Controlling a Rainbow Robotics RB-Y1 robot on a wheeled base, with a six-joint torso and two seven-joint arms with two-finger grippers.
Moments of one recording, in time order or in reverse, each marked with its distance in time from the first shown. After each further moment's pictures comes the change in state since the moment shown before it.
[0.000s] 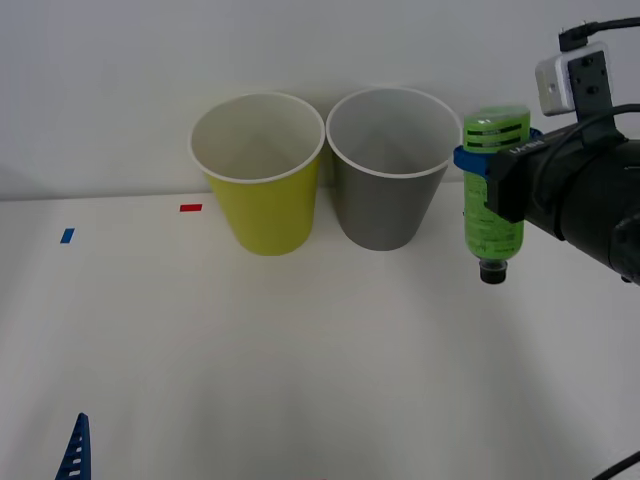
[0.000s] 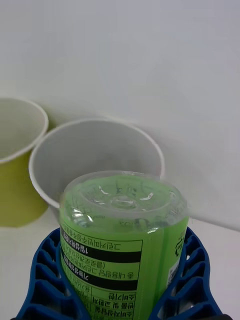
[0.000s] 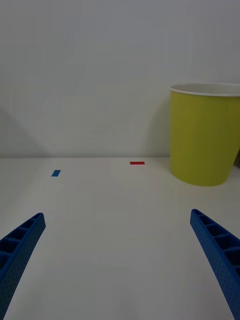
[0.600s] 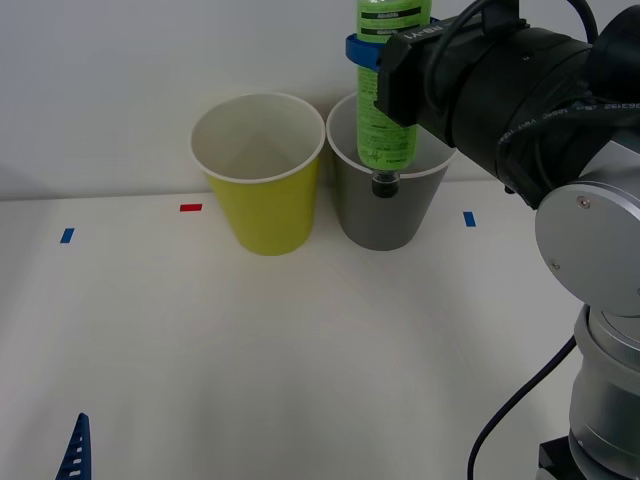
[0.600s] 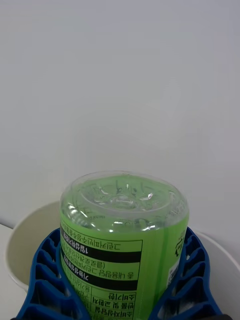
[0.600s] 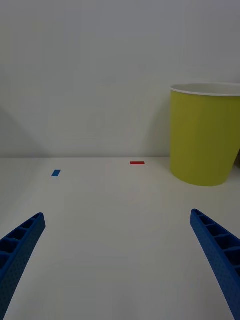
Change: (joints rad) right arm -0.278 0.118 0.196 0.126 0.136 -0.140 -0.117; left arm 0.000 0.000 0.000 0.000 0.000 0.000 0.000
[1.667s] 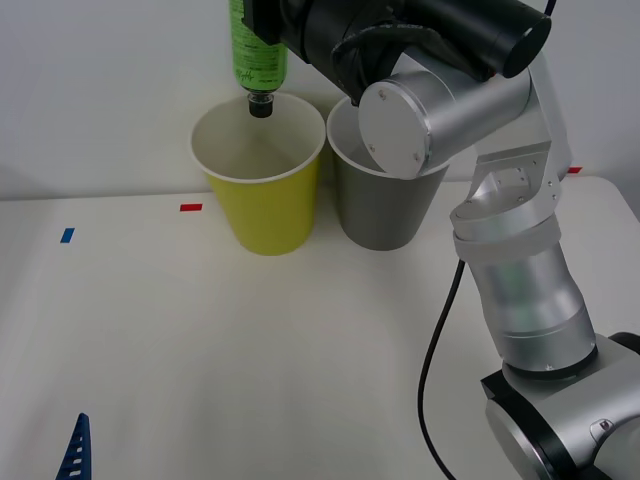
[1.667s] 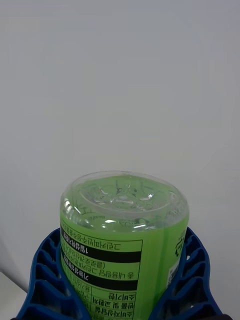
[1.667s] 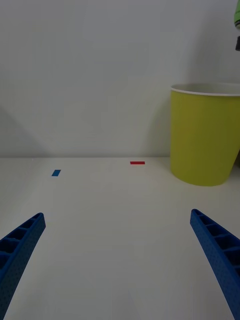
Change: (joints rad) right arm -0.276 0.072 0.086 0.639 -0.094 -0.596 0.010; left arm 0.000 0.000 0.000 0.000 0.000 0.000 0.000
